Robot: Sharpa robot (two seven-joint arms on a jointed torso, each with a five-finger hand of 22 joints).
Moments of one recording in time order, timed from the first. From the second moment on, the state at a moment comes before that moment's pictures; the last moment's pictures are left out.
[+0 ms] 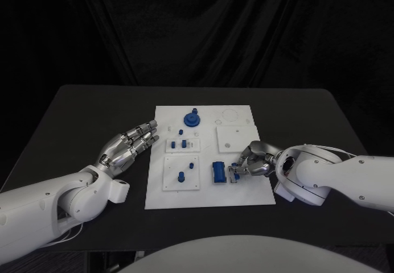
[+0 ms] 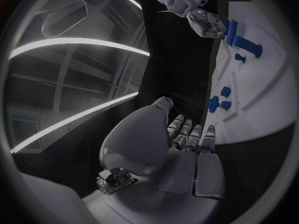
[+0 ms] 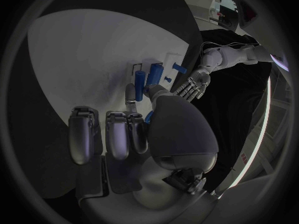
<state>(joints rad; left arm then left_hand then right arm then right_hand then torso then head) 1.05 -0.94 -0.21 1.55 -0.08 0.00 0.68 1.52 0.17 0.06 0.21 0.61 0.31 0.14 0.04 0.04 0.04 0.17 0.31 0.04 0.03 0.18 0.10 0.02 0.12 0.03 0.24 0.02 0.04 1.17 -1.07 -0.25 1.91 -1.02 -0.39 -0.47 1.31 -0.09 0.22 0.24 0.68 0.98 0.04 0.39 0.70 1.47 -0.03 1.57 1.31 1.47 -0.09 1.55 1.31 0.02 1.46 0.01 1.48 1.31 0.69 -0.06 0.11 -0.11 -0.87</state>
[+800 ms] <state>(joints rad) 1.05 -0.94 -0.21 1.55 -0.08 0.01 0.68 1.52 0.17 0.06 0.21 0.60 0.31 0.14 0.04 0.04 0.04 0.17 0.32 0.04 0.03 0.18 0.10 0.02 0.12 0.03 0.24 0.02 0.04 1.16 -1.05 -0.25 1.89 -1.04 -0.35 -0.50 1.18 -0.08 0.18 0.29 0.37 0.96 0.04 0.39 0.68 1.47 -0.03 1.57 1.31 1.47 -0.09 1.55 1.31 0.02 1.47 0.02 1.48 1.31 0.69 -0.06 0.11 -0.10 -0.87</state>
